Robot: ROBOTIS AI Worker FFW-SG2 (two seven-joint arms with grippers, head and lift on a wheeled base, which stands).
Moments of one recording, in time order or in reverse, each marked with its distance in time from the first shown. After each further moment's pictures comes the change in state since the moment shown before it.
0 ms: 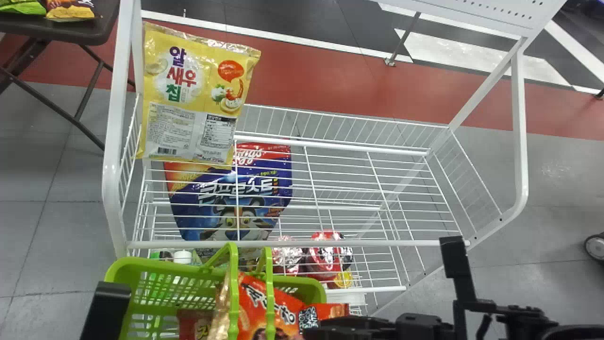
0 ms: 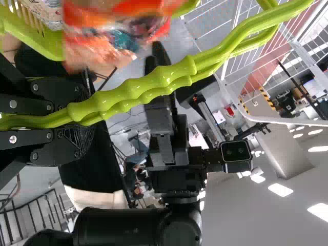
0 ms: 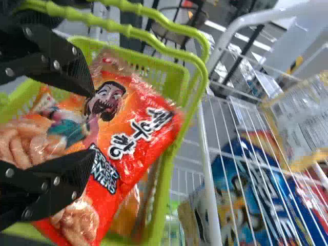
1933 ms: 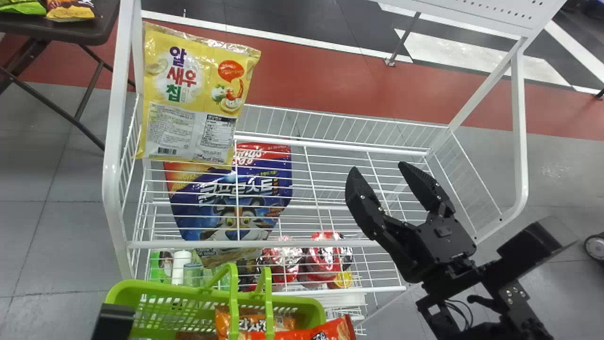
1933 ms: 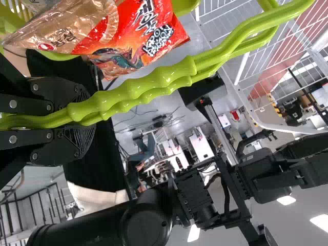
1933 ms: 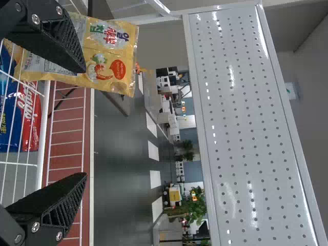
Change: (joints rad) left arm 0.047 -0.006 -0.003 0.011 -0.012 0.006 0.009; right arm 0.174 0.169 0.217 0.102 0.087 -1.421 -0.531
